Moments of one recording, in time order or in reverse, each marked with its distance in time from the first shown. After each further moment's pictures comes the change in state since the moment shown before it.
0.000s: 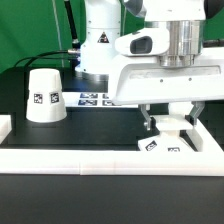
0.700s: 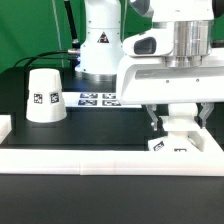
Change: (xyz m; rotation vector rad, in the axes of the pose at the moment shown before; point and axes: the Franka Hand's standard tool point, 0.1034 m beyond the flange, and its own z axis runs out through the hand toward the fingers) arm 0.005 -0.012 0.001 0.010 -0.002 0.121
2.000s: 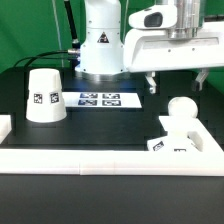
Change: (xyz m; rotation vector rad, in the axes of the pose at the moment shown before) arm -0.114 -0.026 -0.037 0.002 -0.047 -0.159
